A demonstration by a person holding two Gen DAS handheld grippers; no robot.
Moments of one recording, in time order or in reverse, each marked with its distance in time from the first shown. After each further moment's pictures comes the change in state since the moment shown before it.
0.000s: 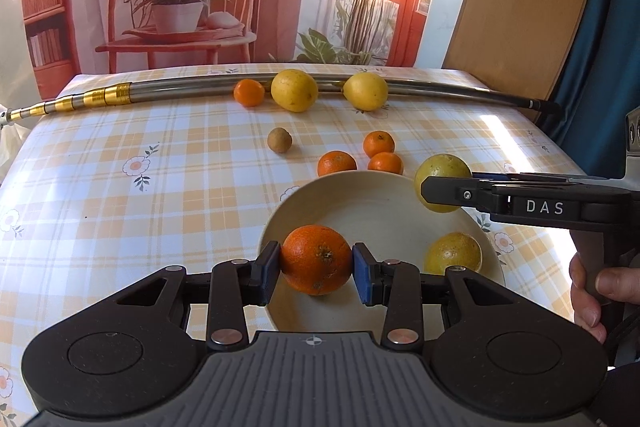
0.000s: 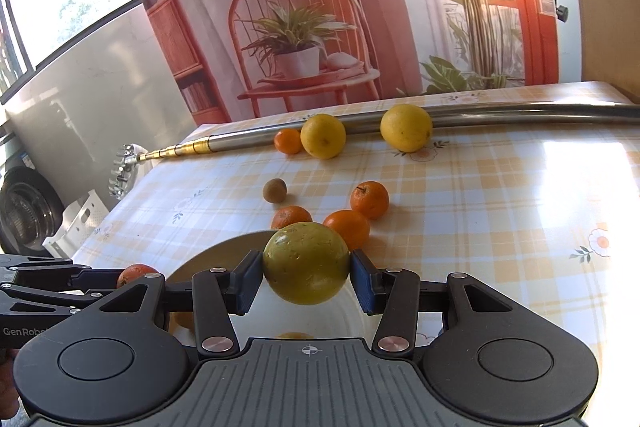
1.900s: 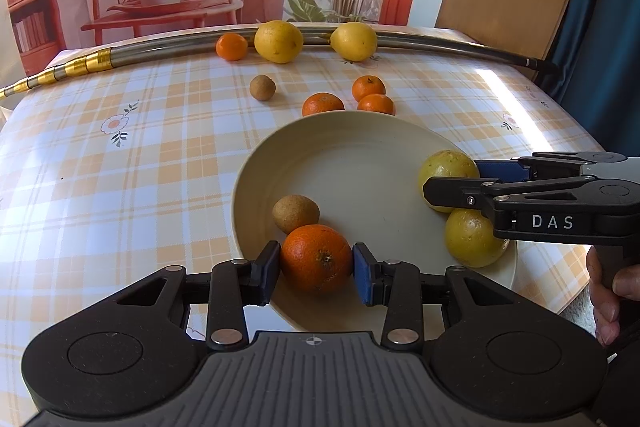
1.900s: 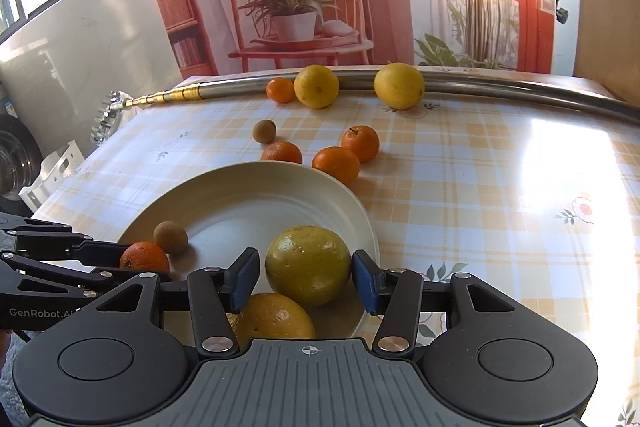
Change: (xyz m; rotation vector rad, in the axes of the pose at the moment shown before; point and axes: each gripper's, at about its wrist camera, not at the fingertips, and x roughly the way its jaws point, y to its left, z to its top) left arm 0.019 -0.009 -0.025 0.034 0.079 -0.008; right arm -0.003 0.010 -0.030 -0.098 0.086 -0.076
